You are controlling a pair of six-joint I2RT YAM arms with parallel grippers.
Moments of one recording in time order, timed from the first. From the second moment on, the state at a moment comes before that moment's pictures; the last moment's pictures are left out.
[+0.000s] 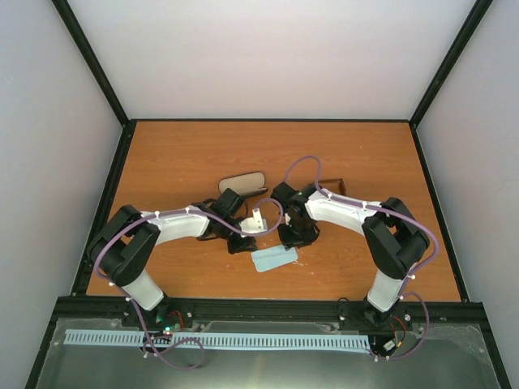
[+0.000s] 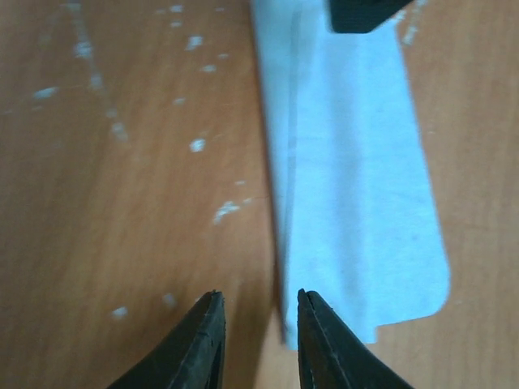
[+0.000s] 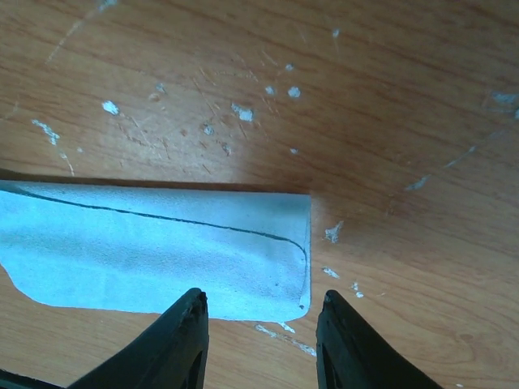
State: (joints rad) left arm -0.66 1.62 0.80 -0.34 0.48 0.55; right arm 0.75 1.75 1.13 -0.94 -0.16 0.50
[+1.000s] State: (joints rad) left arm -0.73 1.67 0.80 -0.32 0.45 0.58; right arm 0.75 1.74 1.07 -0.91 -0.16 0.52
